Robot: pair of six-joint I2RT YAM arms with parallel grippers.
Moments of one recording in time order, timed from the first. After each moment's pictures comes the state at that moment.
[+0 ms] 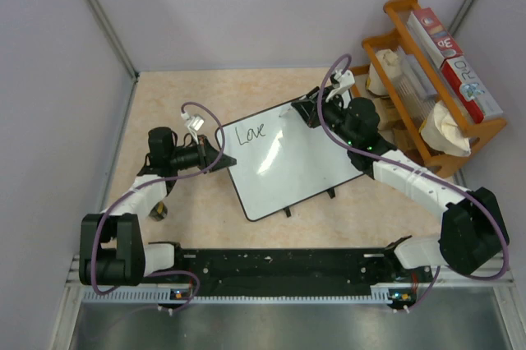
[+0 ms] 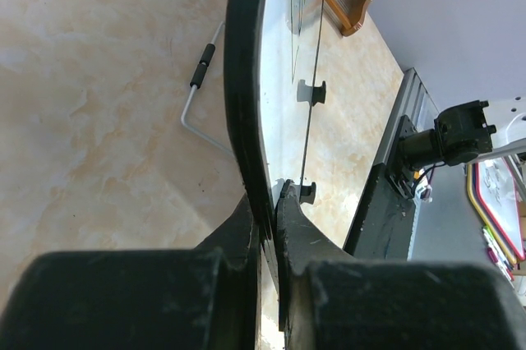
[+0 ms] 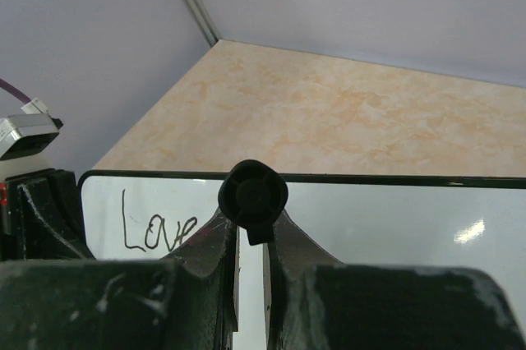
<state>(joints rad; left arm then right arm) -0.02 1.25 0.58 0.20 1.09 -0.32 0.54 1.33 0.92 0.44 -0.17 0.35</state>
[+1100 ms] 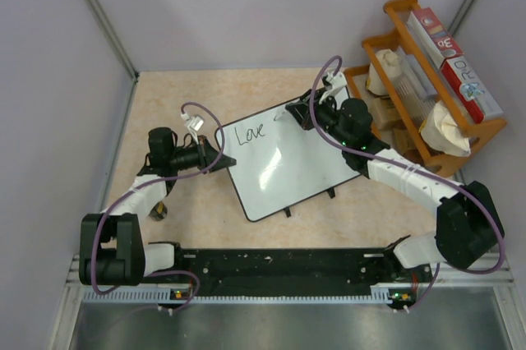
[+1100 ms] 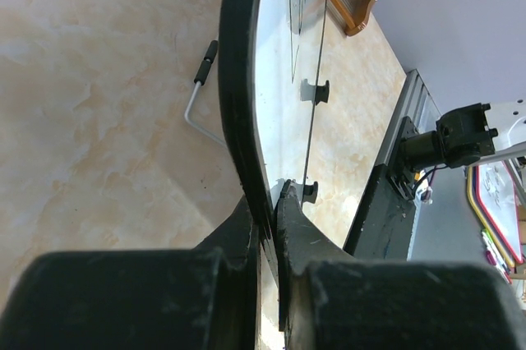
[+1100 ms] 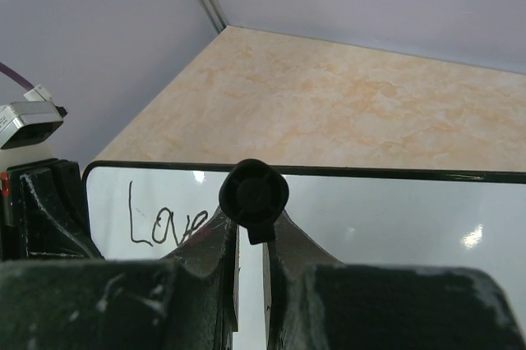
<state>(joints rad) -0.02 1.25 0.58 0.18 1.08 -0.31 0.57 1.39 0.93 0.45 -0.16 0.34</state>
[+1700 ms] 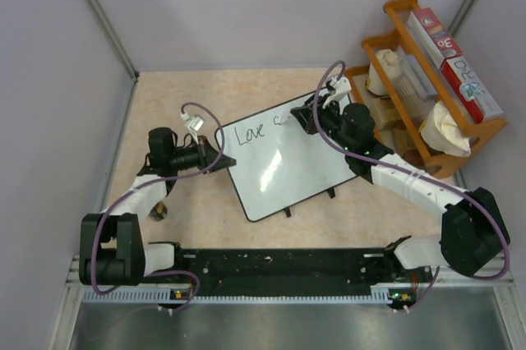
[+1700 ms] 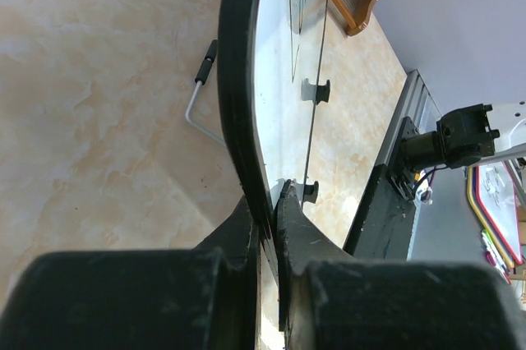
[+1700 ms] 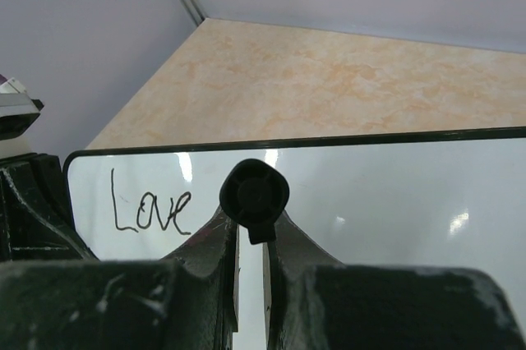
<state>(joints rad) -0.02 1.25 0.58 0.18 1.08 -0.31 0.57 1.34 0.88 0.42 -0.10 0.34</state>
